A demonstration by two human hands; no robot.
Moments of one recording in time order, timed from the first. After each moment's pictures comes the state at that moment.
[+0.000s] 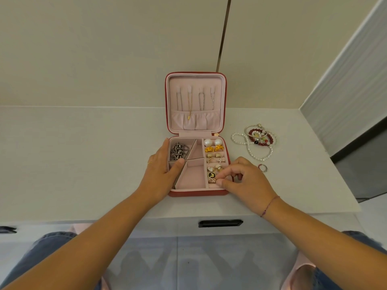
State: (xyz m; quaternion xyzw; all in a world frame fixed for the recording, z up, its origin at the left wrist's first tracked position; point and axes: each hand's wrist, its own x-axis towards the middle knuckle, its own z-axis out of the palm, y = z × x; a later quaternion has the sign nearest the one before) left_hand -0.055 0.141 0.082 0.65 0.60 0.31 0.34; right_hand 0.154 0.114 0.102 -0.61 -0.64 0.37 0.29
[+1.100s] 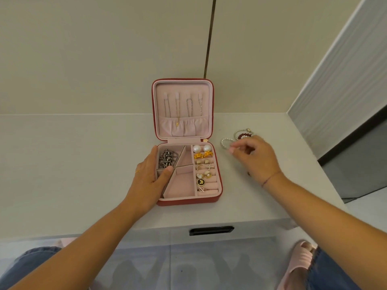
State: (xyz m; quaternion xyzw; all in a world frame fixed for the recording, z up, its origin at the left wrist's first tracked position) left_hand -0.055 0.138 0.086 0.67 0.57 0.34 0.33; right_hand 0.200 0.172 0.104 -0.64 -0.61 0.25 0.39
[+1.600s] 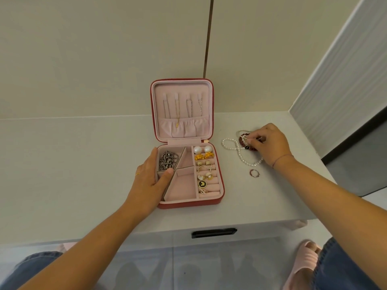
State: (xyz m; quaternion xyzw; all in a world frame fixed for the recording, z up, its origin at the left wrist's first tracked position) left_hand -0.055 0.139 0.085 0.67 0.57 0.33 0.33; right_hand 0.254 0.224 0.080 -0.70 -0.62 0.17 0.31
